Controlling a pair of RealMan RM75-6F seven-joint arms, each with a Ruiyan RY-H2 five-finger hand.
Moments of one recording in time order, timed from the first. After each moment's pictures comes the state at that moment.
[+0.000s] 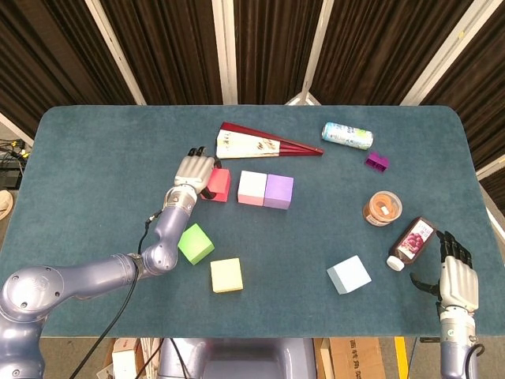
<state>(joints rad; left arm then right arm) -1.26 -1.67 -0.28 -1.13 0.26 0.79 0.68 0.12 -1.31 0.20 -1.72 -0.99 1.35 -0.17</state>
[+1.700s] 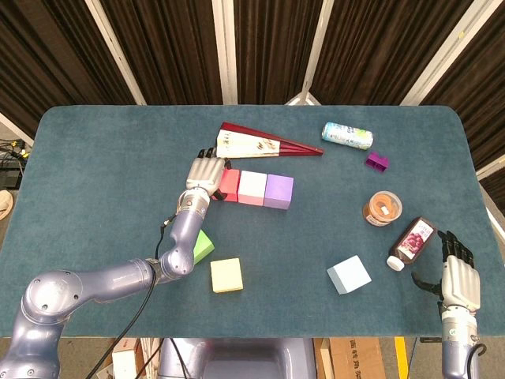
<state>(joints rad) -1.28 -1.78 -0.36 -1.07 0.25 0.85 0.75 0.12 -1.30 0.21 -1.72 -0.98 1.34 -0.16</state>
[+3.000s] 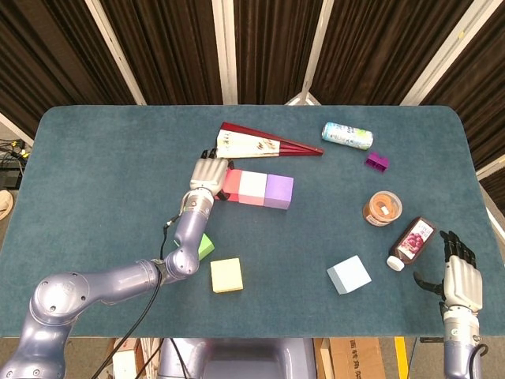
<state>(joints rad) -1.29 -1.82 -0.38 -1.03 0.25 0.84 0.77 0.12 -1.29 0.21 -1.72 -0.97 1.34 -0.15</state>
